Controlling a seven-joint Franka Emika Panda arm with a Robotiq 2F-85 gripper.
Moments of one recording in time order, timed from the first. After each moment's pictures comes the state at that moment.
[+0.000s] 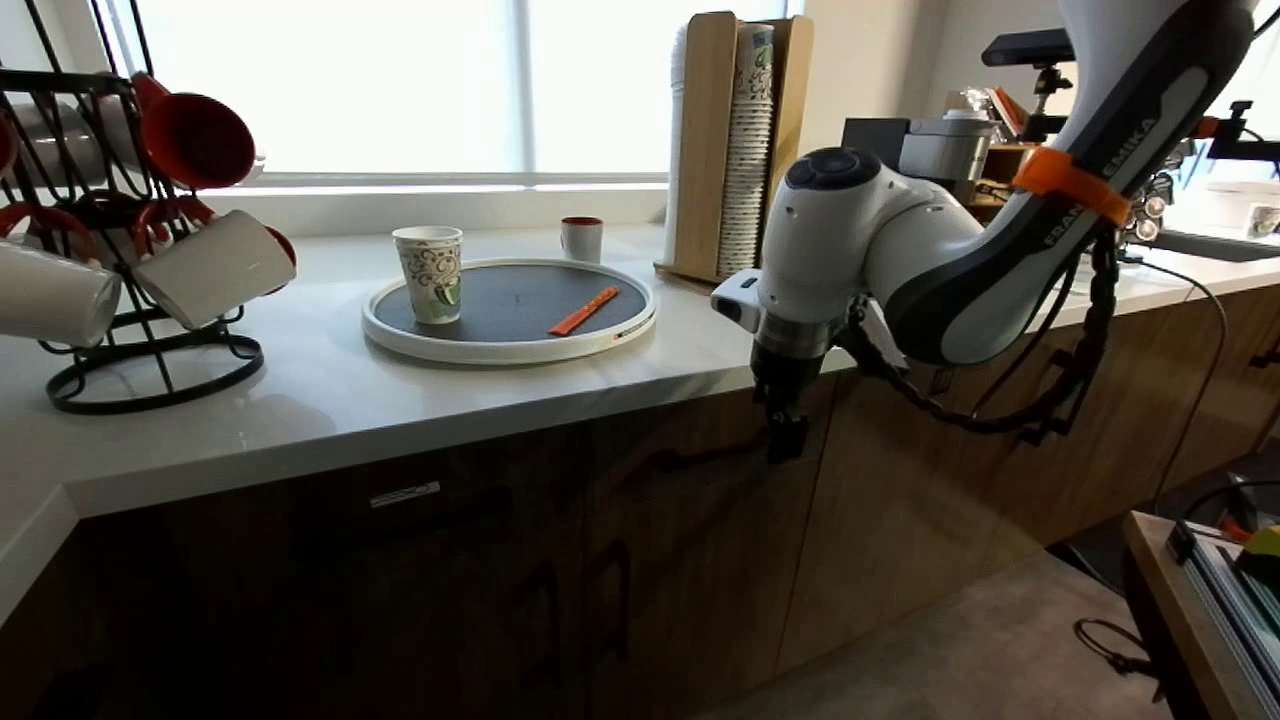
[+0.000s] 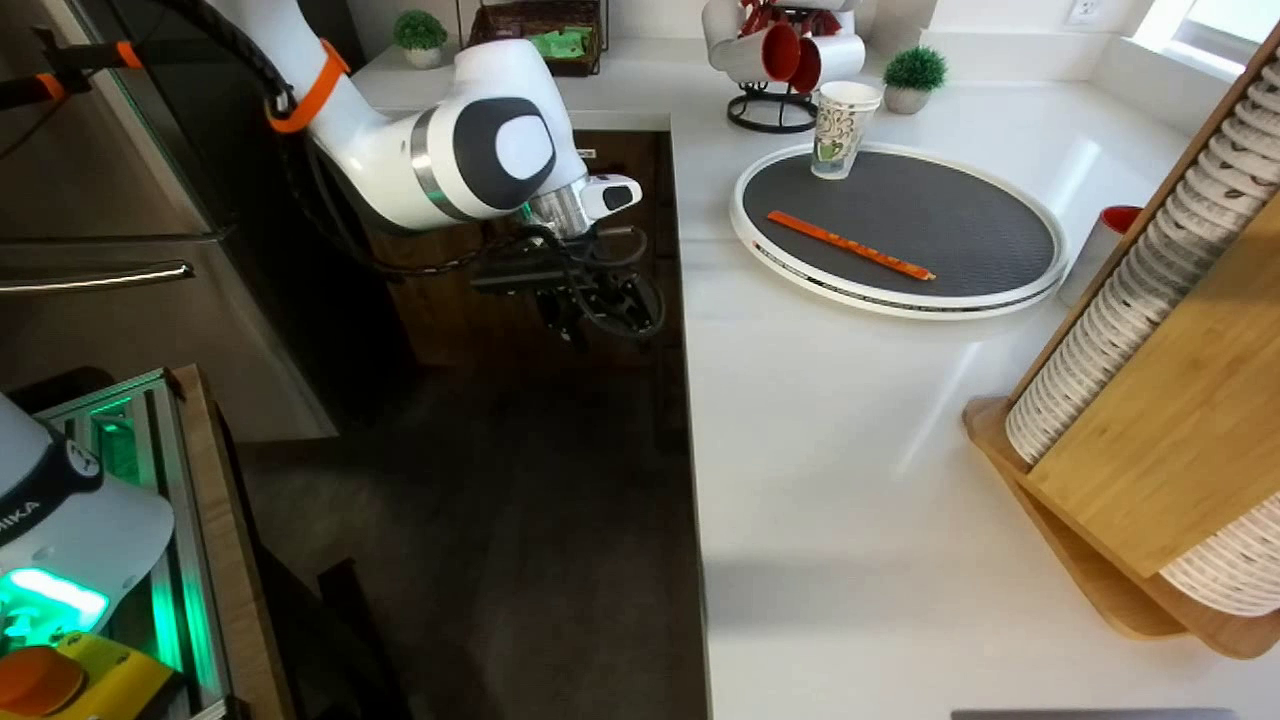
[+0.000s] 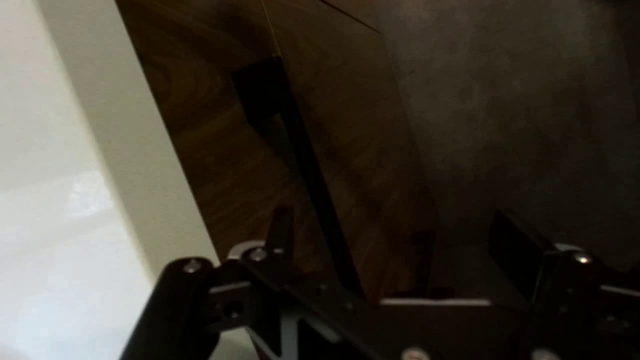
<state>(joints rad) 0.00 0.33 -0.17 -2.32 -0.78 2.75 0.01</state>
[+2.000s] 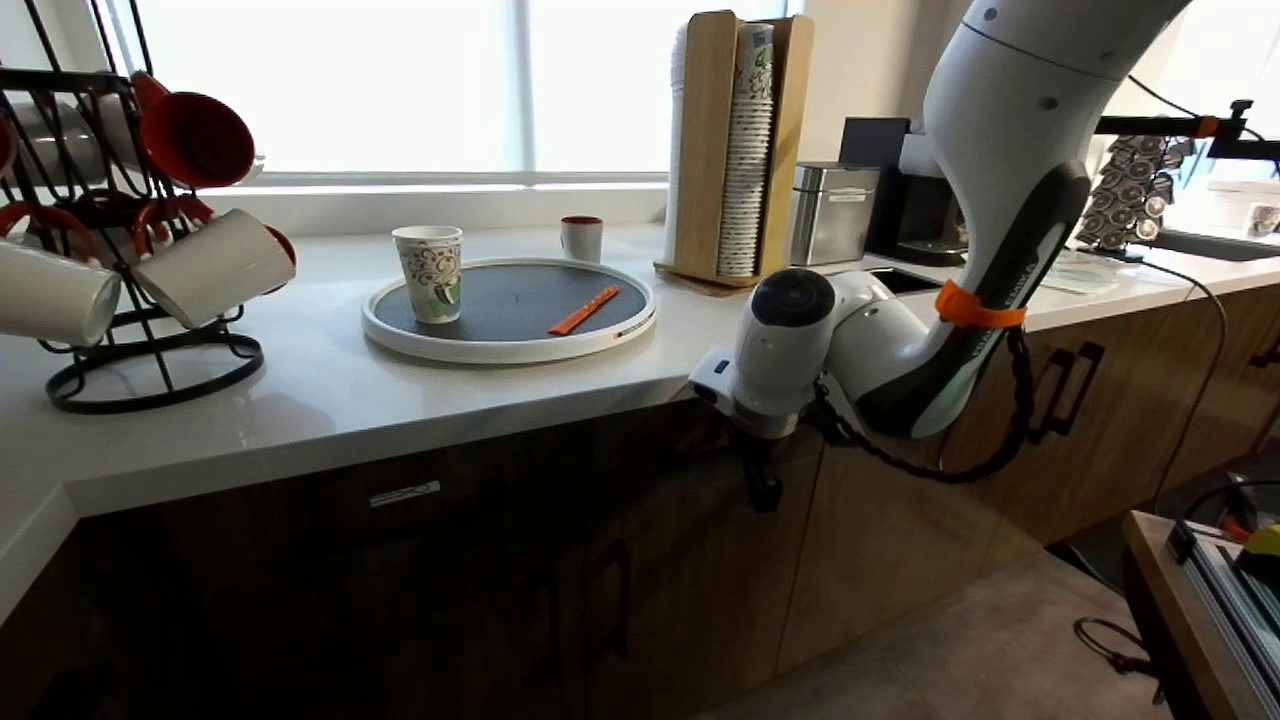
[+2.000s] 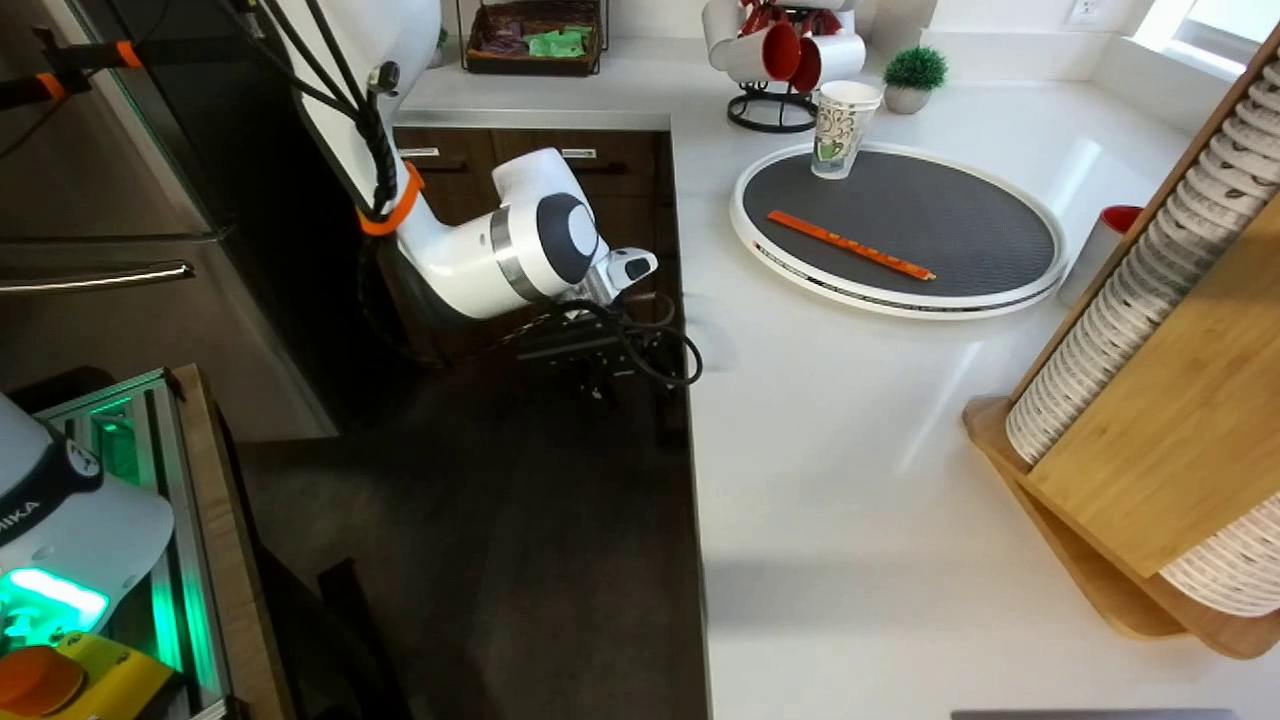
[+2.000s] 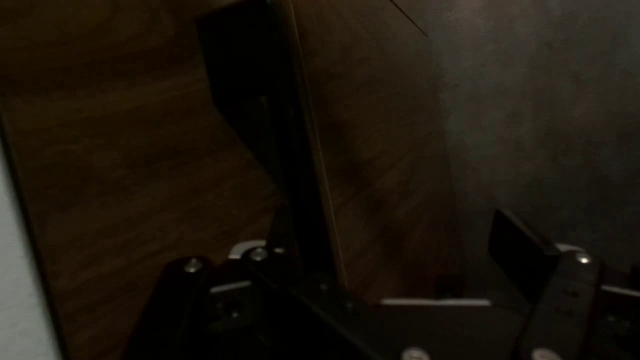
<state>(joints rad) 0.10 0.65 -0.31 -2.13 -1.04 2.88 0.22</state>
